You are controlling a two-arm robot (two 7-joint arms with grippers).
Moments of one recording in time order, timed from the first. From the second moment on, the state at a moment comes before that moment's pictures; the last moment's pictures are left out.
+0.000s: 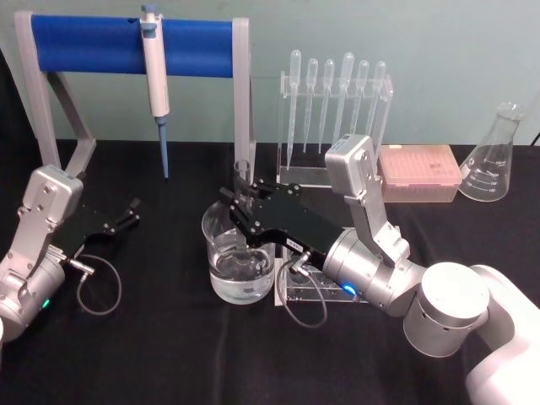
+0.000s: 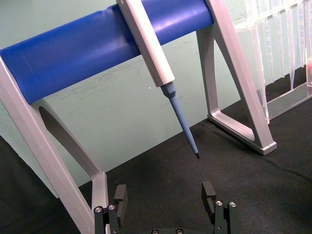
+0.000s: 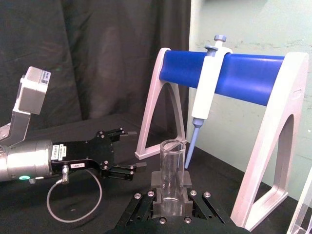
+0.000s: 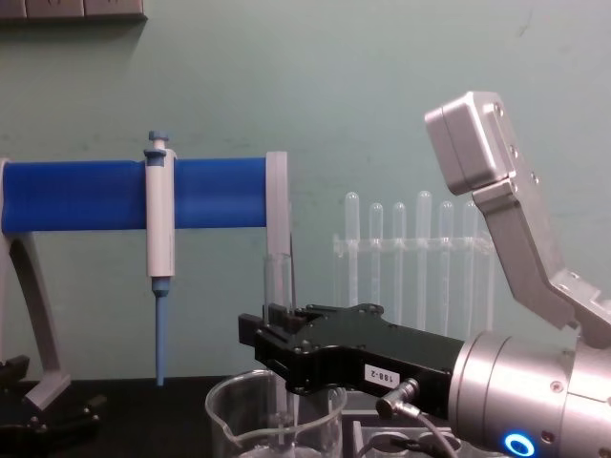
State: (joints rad) left arm -0.20 0.60 0.45 -1.41 -0.25 -0.12 0.03; right arm 0.33 0.26 -0.55 -1.44 0.31 -0.05 0.42
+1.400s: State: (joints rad) left arm -0.20 0.60 0.45 -1.41 -0.25 -0.12 0.03; right arm 0.33 0.26 -0.55 -1.44 0.31 -0.05 0.42
